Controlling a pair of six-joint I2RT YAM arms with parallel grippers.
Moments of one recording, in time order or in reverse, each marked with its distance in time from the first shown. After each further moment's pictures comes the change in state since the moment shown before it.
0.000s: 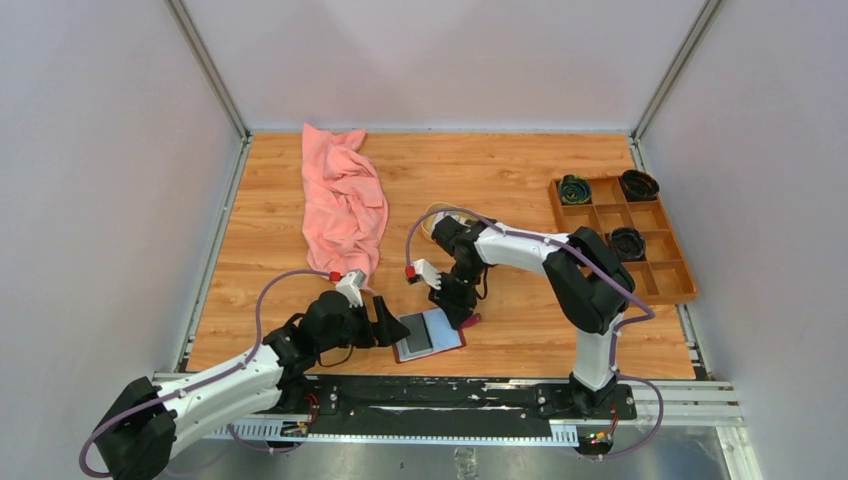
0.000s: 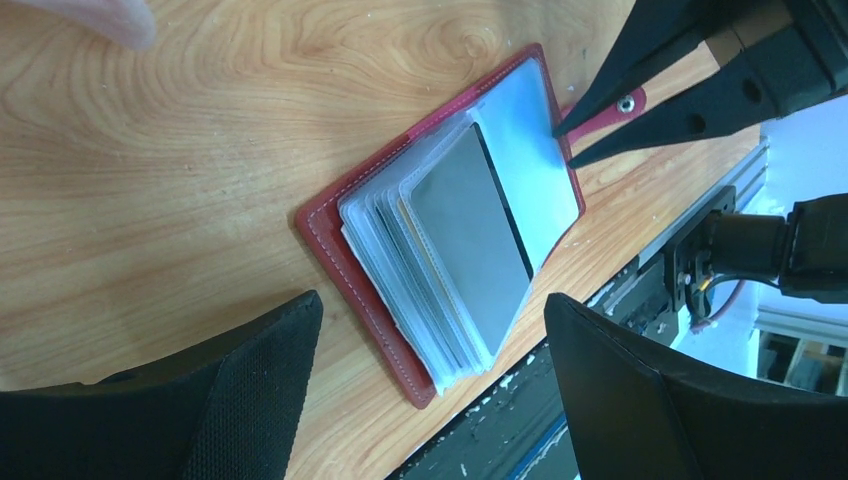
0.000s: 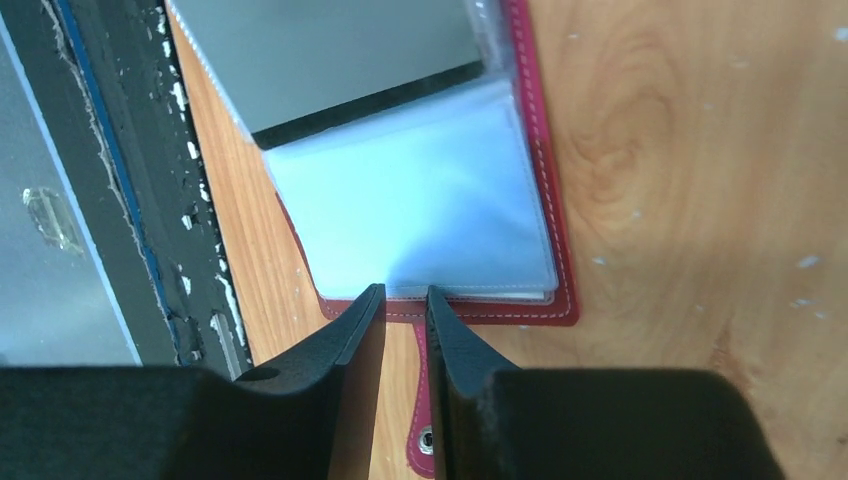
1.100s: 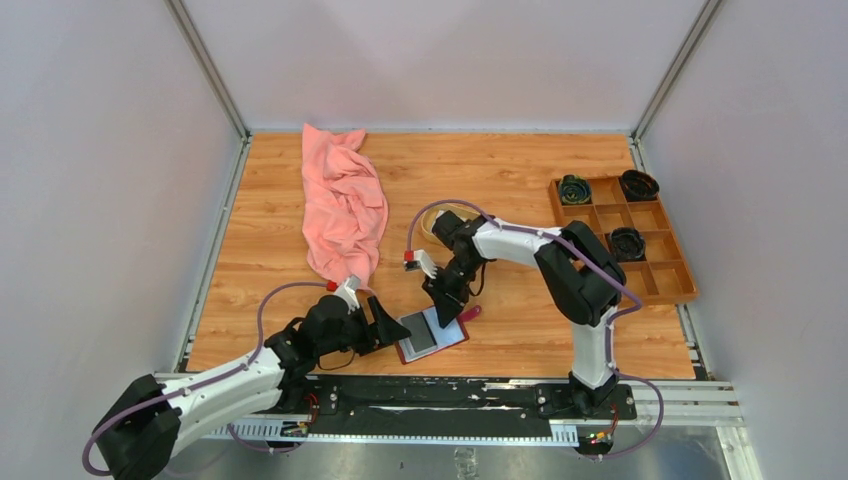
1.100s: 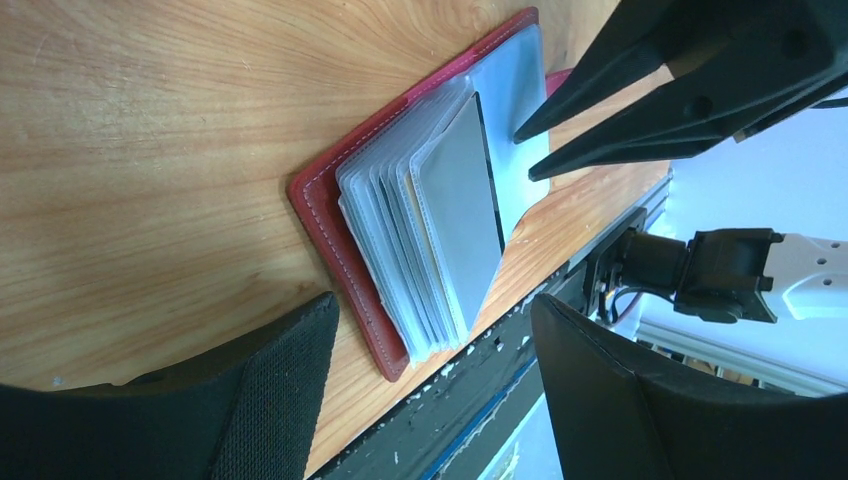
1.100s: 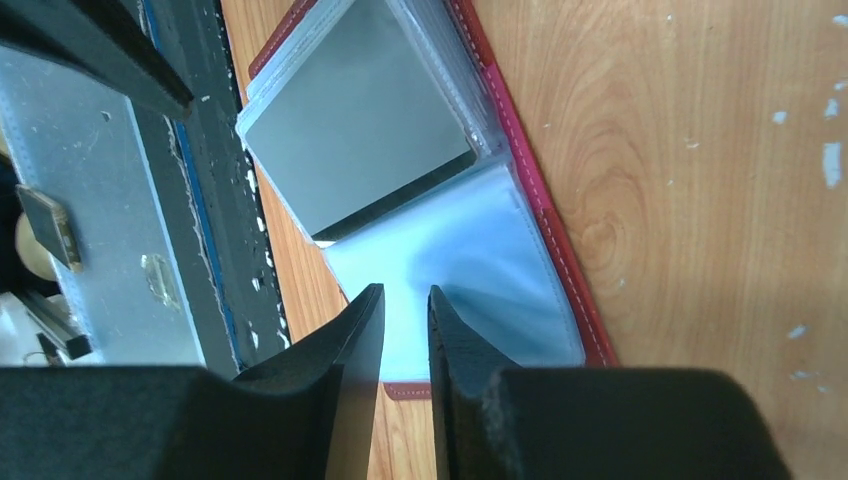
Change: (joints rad) left arm 0.000 0.013 -0.054 0.063 0.039 -0.263; right arm -0.041 0.068 0.029 0.074 -0.199 0.163
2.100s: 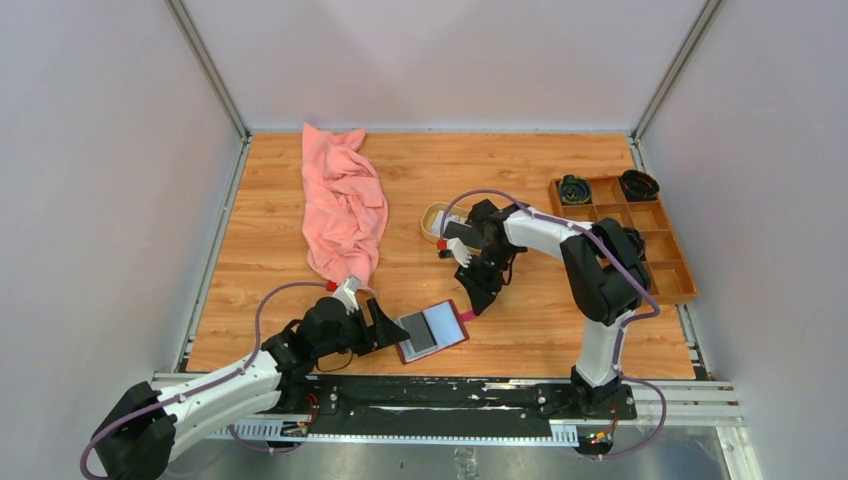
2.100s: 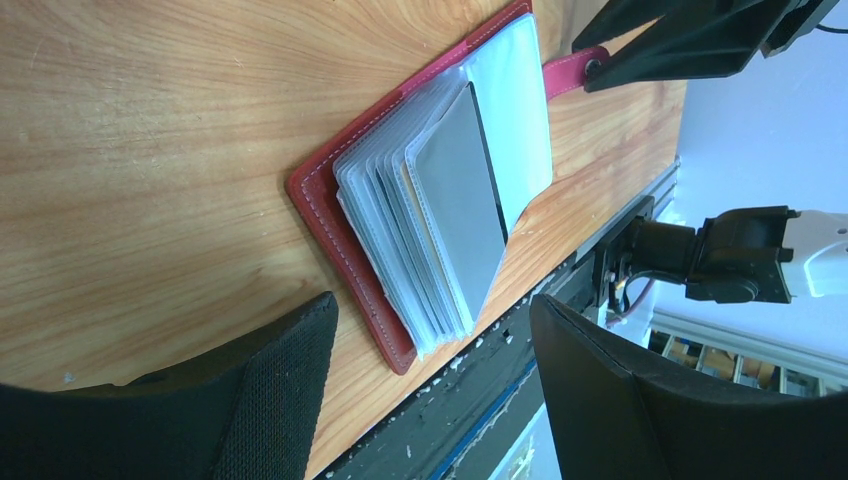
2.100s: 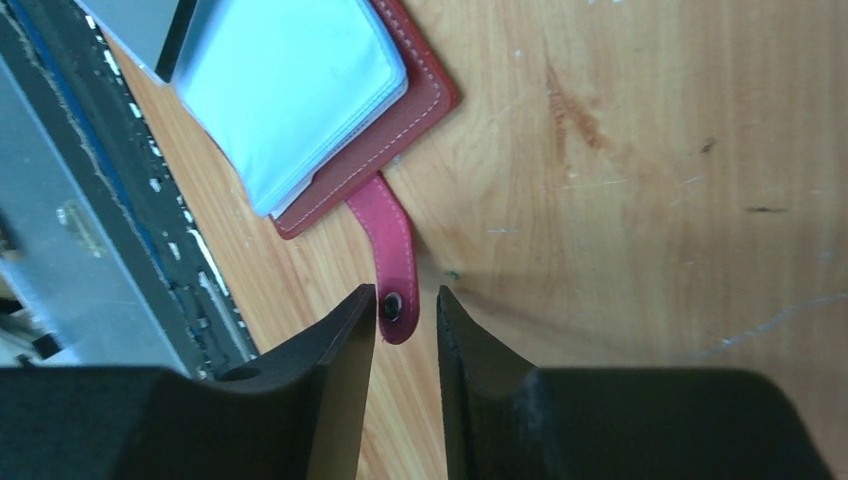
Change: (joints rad) left arm 0.000 -0.054 -0.014 -0.016 0.006 0.042; right arm -0.191 -0.092 -0.057 -0.118 0.195 -0.119
